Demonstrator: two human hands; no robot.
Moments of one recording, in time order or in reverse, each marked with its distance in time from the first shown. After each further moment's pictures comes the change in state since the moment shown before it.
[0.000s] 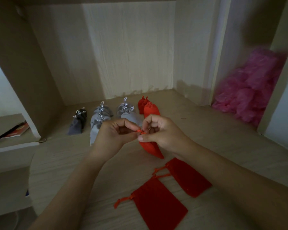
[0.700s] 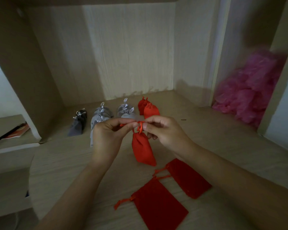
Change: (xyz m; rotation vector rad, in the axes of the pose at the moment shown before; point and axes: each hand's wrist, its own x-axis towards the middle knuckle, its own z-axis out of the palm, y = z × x) left_hand -0.002 0.008 0.012 0.133 0.314 0.176; right_hand 0.004 0.001 0.000 0.056 0.111 -0.006
